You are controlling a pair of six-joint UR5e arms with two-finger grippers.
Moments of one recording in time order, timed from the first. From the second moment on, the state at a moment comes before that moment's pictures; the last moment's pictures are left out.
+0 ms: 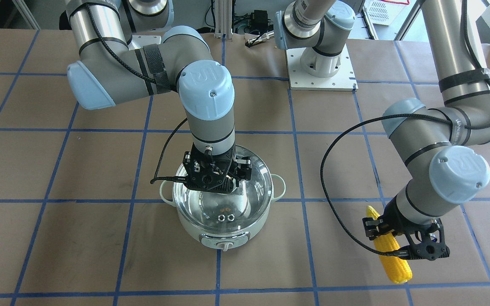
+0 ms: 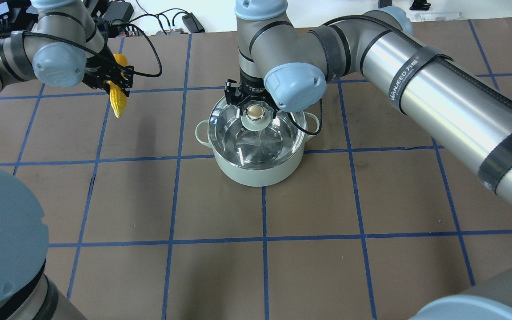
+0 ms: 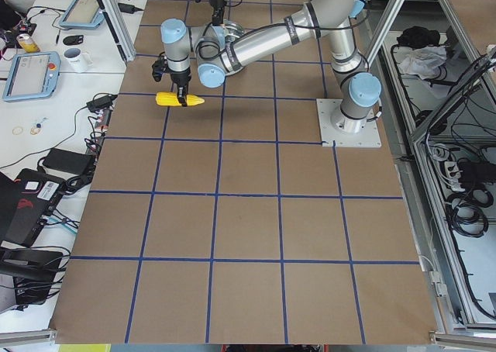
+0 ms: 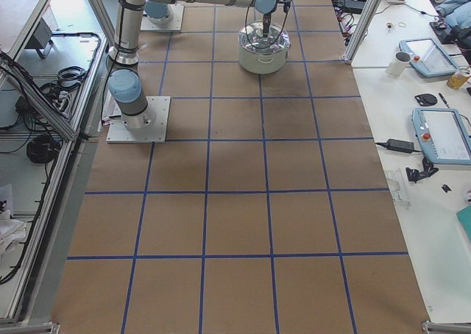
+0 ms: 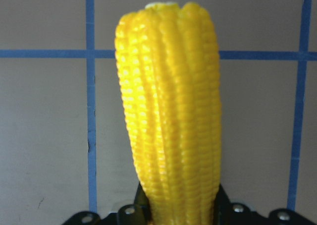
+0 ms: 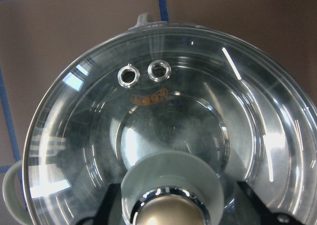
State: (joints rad) left arm -1.40 -2.06 -1.47 -1.12 1.63 0.14; right arm 1.94 -1.14 1.42 -1.92 -1.53 0.51
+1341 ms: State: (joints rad) left arm -1.50 -1.96 -1.47 -1.19 1.64 -0.01; right arm 1.92 -1.19 1.37 -1.83 -1.53 0.47
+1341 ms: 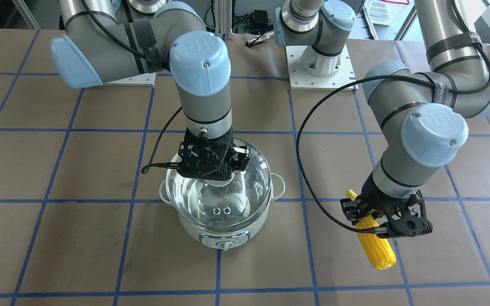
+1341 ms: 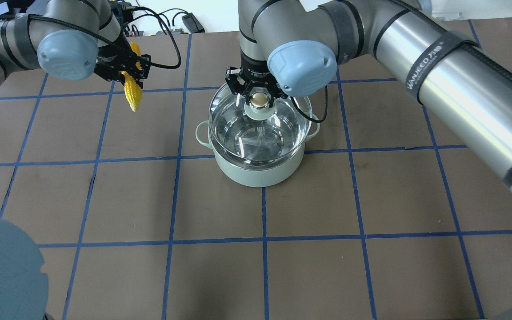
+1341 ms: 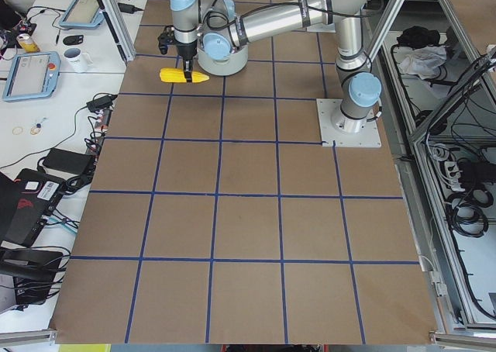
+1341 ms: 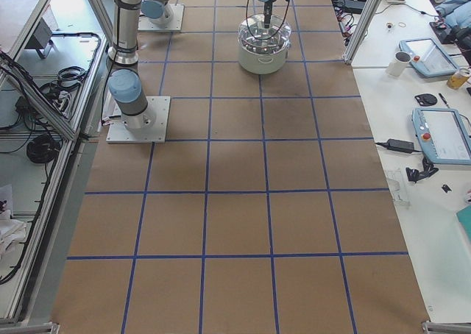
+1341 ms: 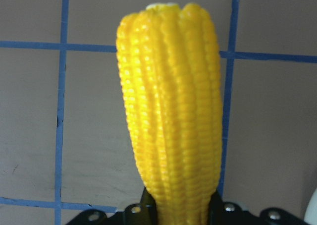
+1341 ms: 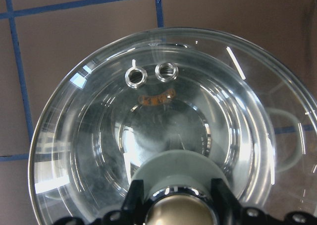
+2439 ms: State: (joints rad) left arm -1.89 -1.93 -1.48 -1.21 1.45 -0.41; right arm 1.36 -1.40 1.37 -1.58 -1.50 -0.24
